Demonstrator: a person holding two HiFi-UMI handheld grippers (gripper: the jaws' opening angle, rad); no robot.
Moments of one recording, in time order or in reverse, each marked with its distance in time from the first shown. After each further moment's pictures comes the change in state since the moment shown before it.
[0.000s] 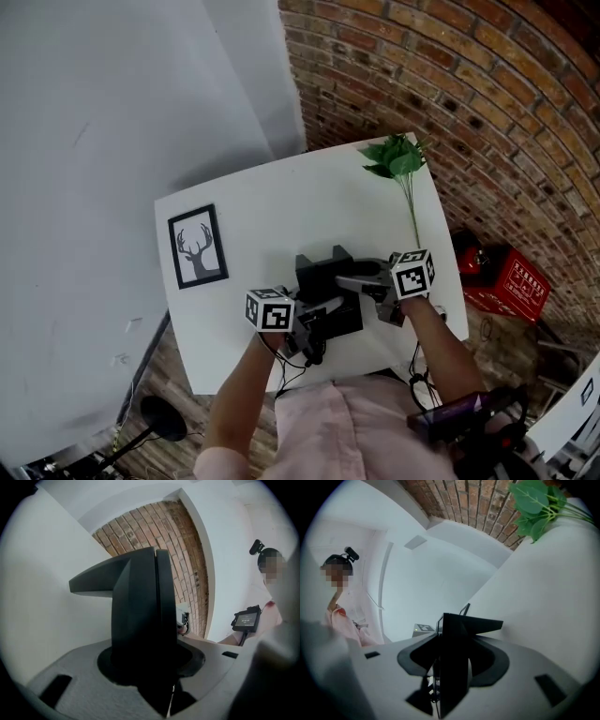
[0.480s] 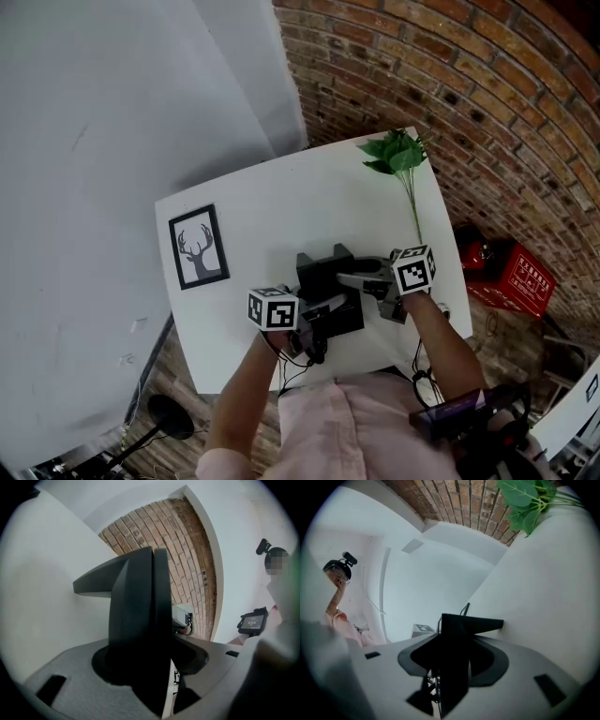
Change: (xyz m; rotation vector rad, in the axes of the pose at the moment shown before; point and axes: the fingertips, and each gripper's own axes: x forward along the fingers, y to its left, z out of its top) left arm 0.003 0.007 0.001 -0.041 0.018 0.084; right arm 0.000 -0.006 0.000 0.057 -0.008 0.031
